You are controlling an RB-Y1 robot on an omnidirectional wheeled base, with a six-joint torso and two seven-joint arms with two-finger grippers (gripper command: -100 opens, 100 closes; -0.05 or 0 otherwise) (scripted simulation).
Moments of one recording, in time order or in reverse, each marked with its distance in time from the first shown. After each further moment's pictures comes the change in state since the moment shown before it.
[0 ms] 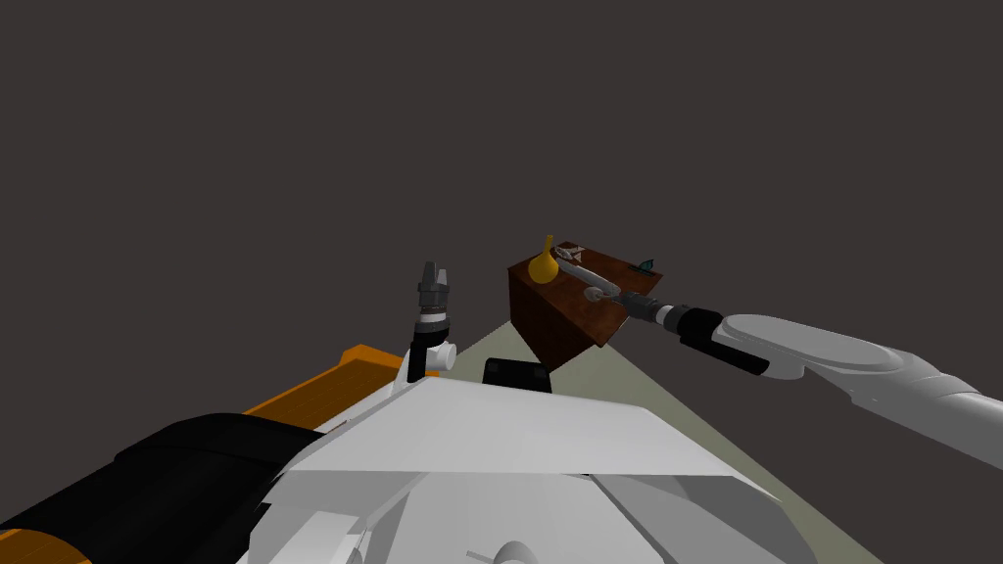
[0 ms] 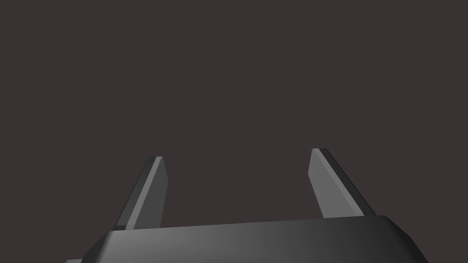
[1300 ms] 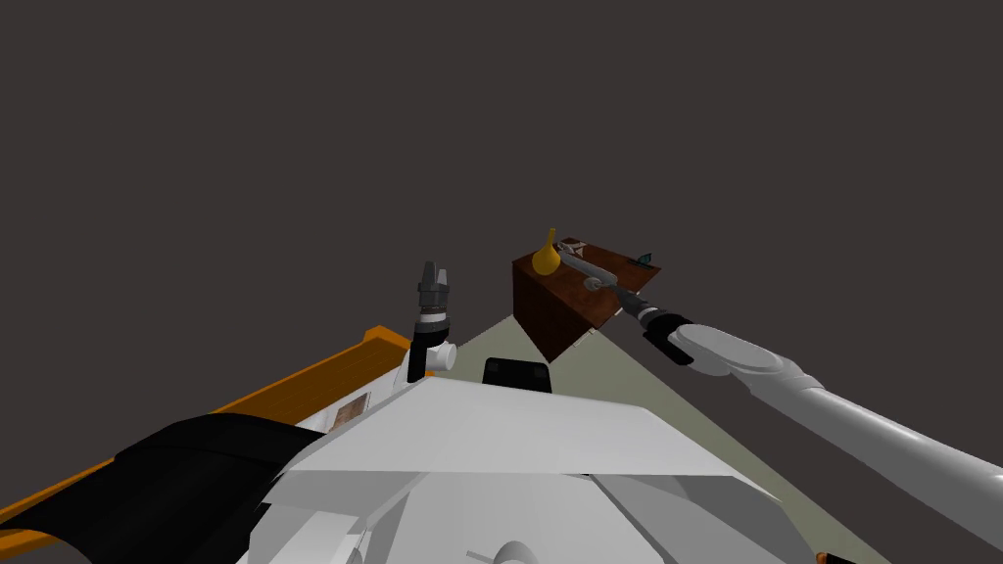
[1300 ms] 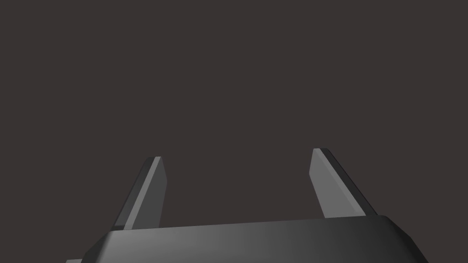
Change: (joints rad) left arm 0.000 0.000 0.000 0.000 0.000 0.000 0.000; right arm -0.072 0.268 0.031 0.112 0.203 0.321 0.057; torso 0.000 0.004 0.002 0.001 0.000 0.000
